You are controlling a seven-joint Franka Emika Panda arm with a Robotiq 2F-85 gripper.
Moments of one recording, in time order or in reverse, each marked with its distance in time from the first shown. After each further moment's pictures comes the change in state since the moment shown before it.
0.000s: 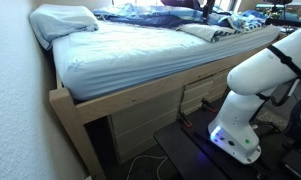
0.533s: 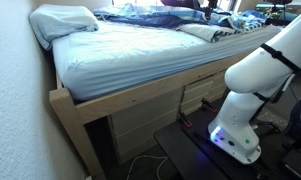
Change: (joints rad) arm -0.128 0.159 -0.002 0.066 -0.215 0.222 0.148
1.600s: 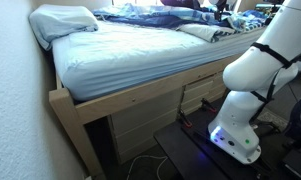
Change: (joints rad) arm -0.118 0.266 -0.065 0.206 -0.105 0.013 0.085
